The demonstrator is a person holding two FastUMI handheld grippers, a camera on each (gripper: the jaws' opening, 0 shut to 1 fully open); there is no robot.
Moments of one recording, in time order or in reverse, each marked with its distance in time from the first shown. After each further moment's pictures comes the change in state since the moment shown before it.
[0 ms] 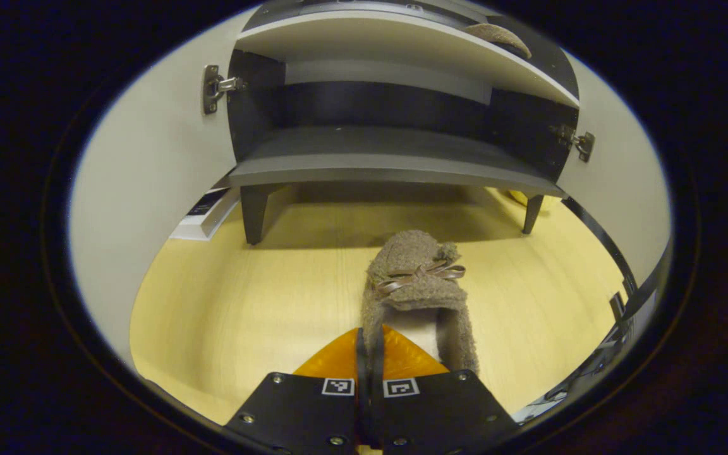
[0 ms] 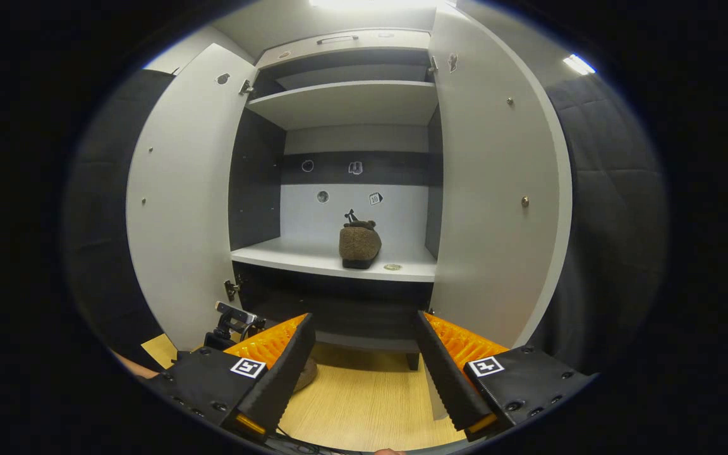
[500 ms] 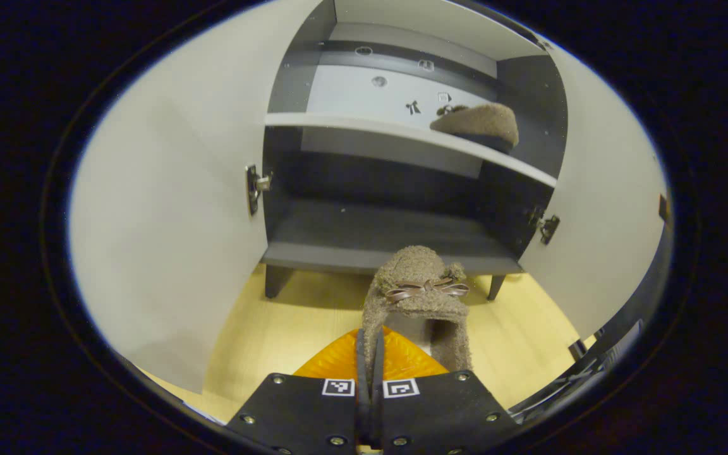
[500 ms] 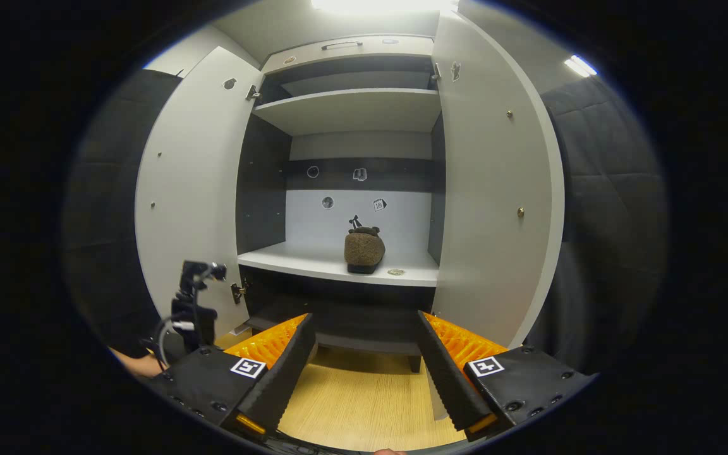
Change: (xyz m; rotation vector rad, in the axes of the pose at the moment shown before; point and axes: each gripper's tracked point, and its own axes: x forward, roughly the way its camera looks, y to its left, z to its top) left arm -0.053 -0.004 0.090 -0.086 -0.259 -0.014; right arm -0.009 0.005 0.003 -0.008 -0.015 0.014
